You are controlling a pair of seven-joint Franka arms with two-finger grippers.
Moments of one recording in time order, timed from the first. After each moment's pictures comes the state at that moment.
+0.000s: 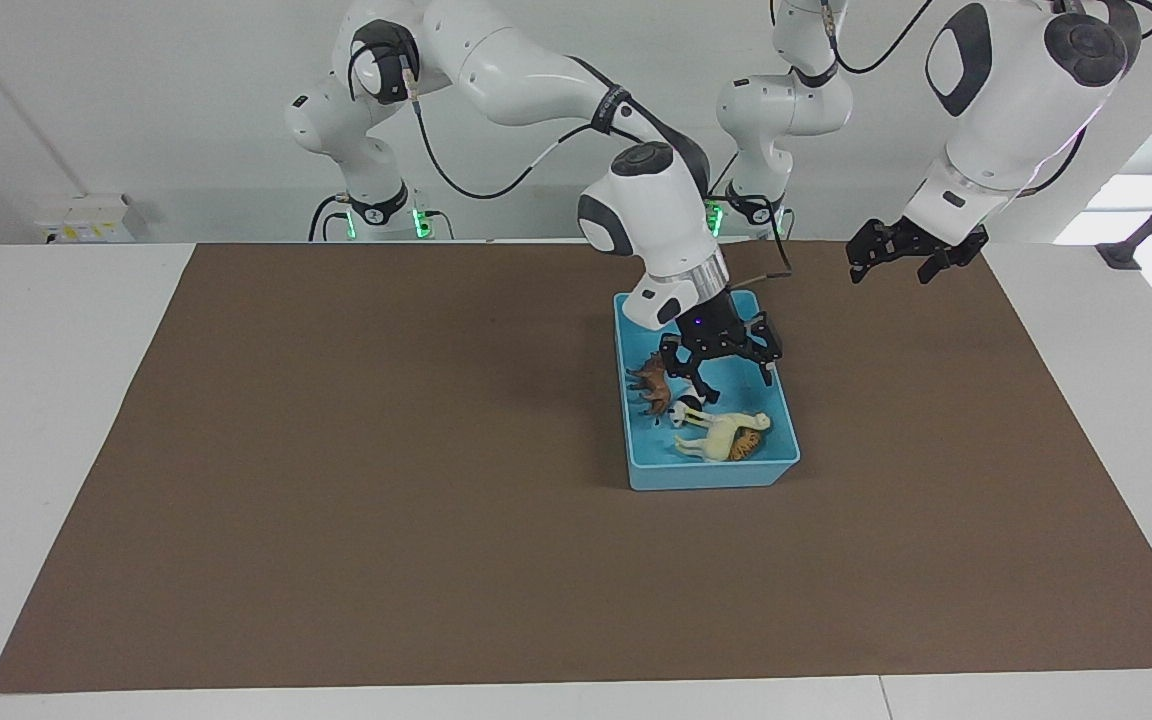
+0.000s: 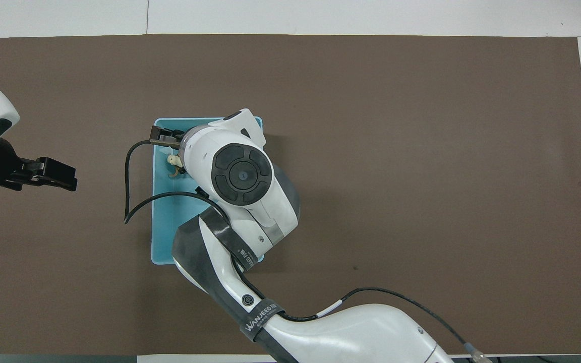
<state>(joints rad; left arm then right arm) -0.06 -0.05 -0.02 -1.73 -0.02 1.55 0.01 0.86 0.64 -0.19 -1.24 0.27 2.42 0.85</state>
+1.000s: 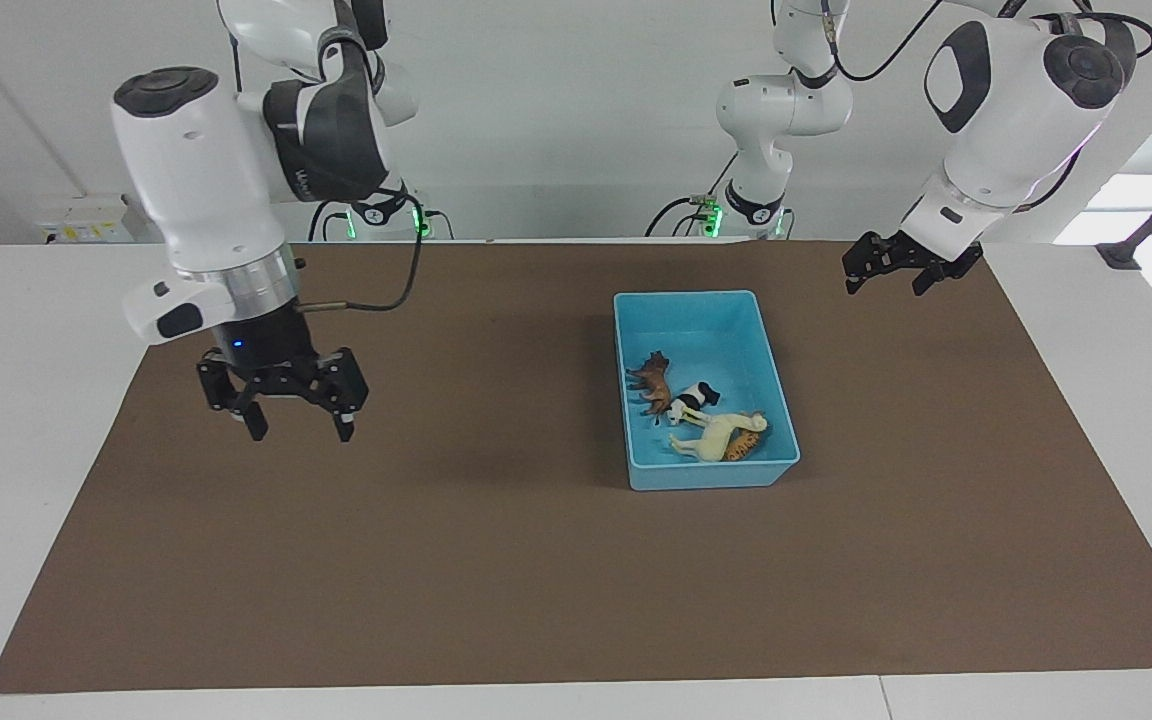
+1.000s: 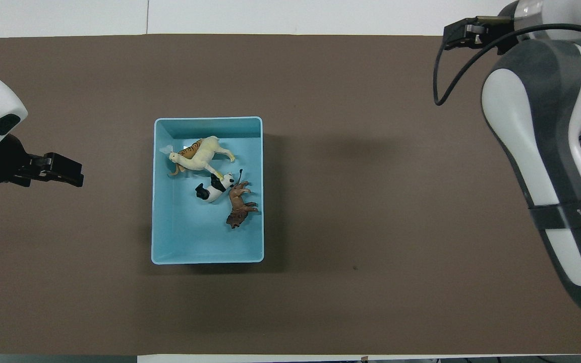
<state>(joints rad) -0.06 -0.02 -0.02 -1.73 -0.03 1.57 0.01 0.32 0.37 -0.30 -1.29 0.12 1.92 0.12</state>
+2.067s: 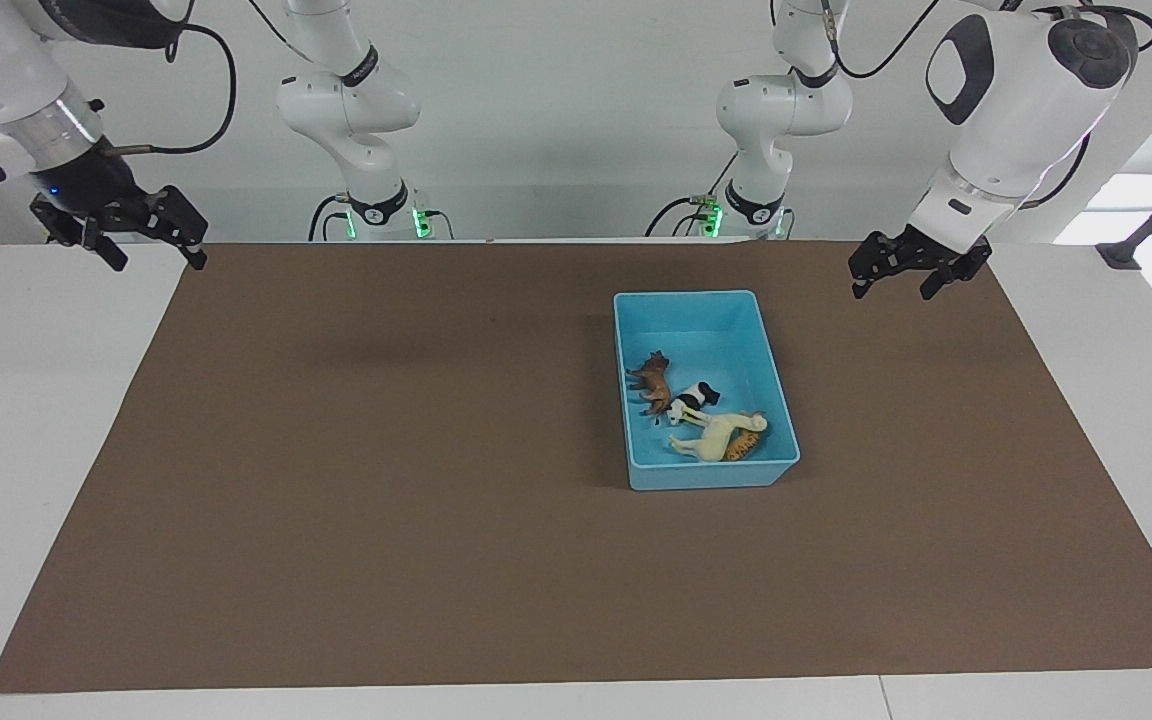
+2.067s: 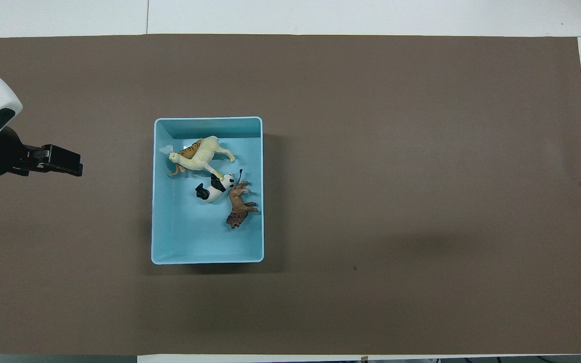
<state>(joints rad) -0.05 -0.03 -0.04 -1.73 -0.03 1.64 0.01 0.03 0.02 -0.18 -1.49 0.00 1.45 -0.13</state>
